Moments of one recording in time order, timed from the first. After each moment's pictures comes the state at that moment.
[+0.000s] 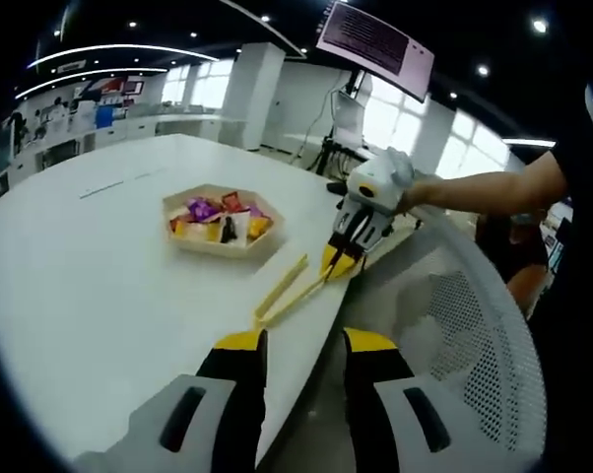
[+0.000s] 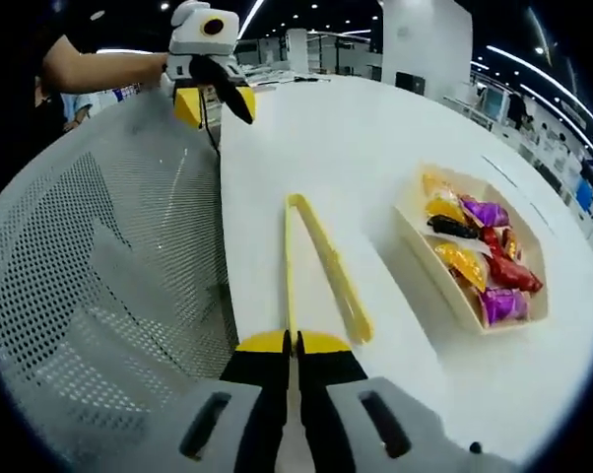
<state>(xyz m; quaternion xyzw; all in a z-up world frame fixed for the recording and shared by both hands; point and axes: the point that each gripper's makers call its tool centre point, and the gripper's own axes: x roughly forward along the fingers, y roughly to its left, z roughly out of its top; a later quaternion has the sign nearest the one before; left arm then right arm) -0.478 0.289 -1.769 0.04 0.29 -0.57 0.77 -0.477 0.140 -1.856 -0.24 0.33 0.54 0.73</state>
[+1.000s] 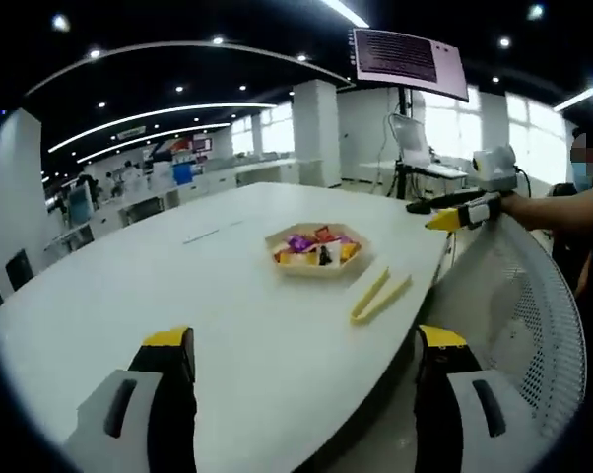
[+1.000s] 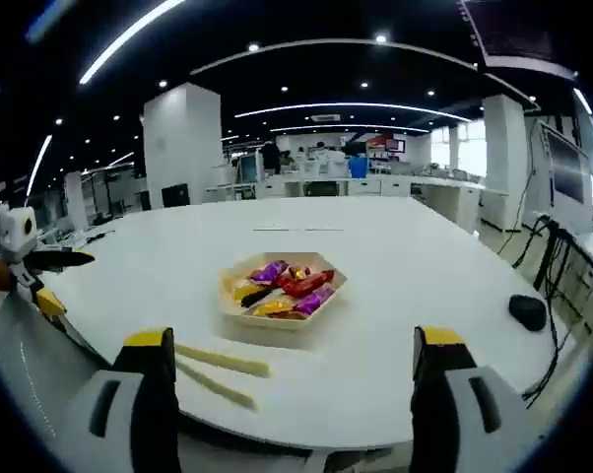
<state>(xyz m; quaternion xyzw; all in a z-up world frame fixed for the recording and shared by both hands) -0.461 0.361 -1.746 0.11 0.16 -0.42 0.89 -0.474 0.057 -1.751 -0.05 0.20 0.07 0.98</state>
